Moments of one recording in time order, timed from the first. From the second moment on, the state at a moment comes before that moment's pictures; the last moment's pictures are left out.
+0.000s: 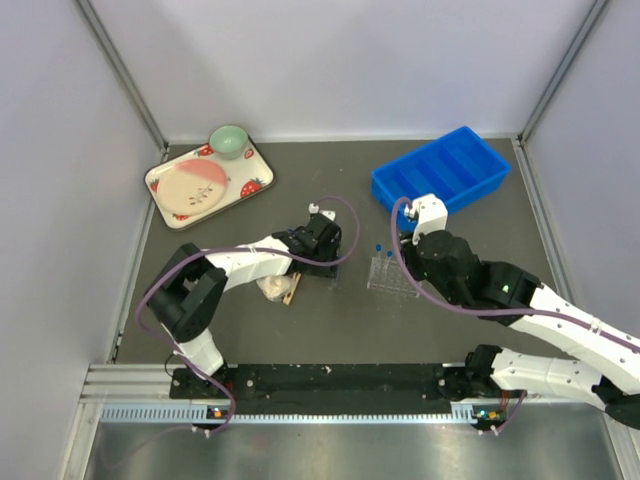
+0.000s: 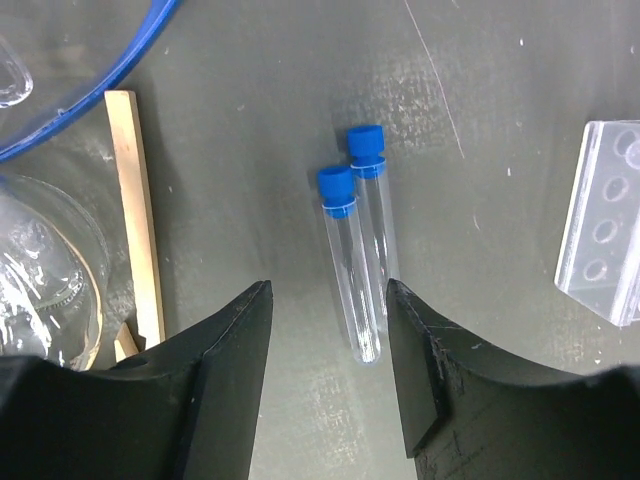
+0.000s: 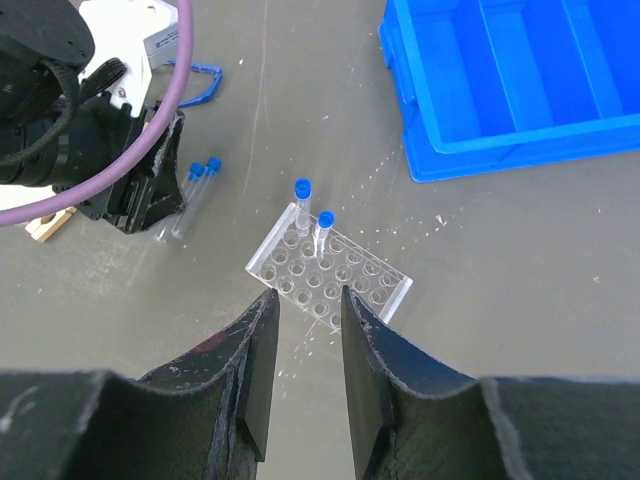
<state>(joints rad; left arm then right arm) -0.76 1.70 1.01 -0.31 -0.12 -0.55 1.01 0.90 1.01 -0.68 0.58 0.30</state>
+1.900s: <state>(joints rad) -0.79 1.36 1.01 -0.43 -0.06 -0.52 0.79 0.93 0.86 -0.70 0.50 0.44</state>
